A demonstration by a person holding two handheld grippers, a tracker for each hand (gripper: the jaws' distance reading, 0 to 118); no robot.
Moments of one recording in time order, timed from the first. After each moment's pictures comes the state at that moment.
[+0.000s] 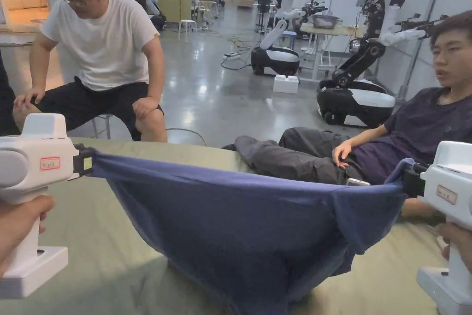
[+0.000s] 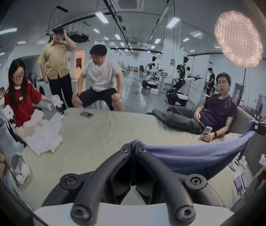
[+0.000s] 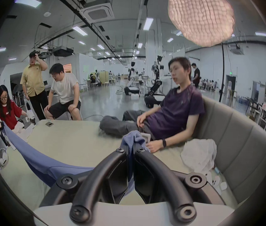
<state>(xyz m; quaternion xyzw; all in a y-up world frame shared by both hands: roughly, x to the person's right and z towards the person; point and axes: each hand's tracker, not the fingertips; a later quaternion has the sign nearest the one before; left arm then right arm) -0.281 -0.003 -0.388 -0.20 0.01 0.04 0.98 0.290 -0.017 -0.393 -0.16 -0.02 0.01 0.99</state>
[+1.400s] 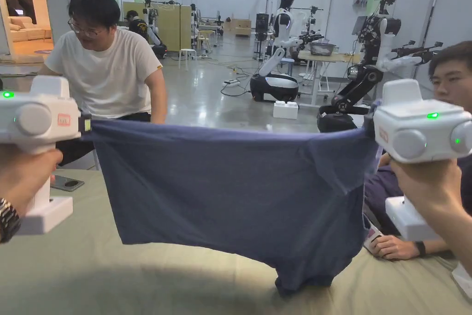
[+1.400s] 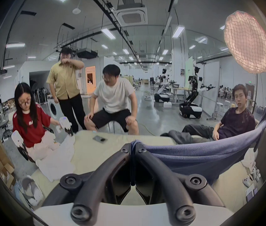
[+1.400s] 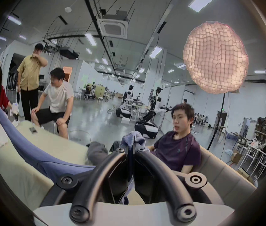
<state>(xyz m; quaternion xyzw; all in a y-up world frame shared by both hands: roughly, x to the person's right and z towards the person) -0.311 0.042 -0.486 -0.16 0.07 0.01 0.99 0.214 0.052 -0.488 -0.07 -0.06 0.13 0.99</state>
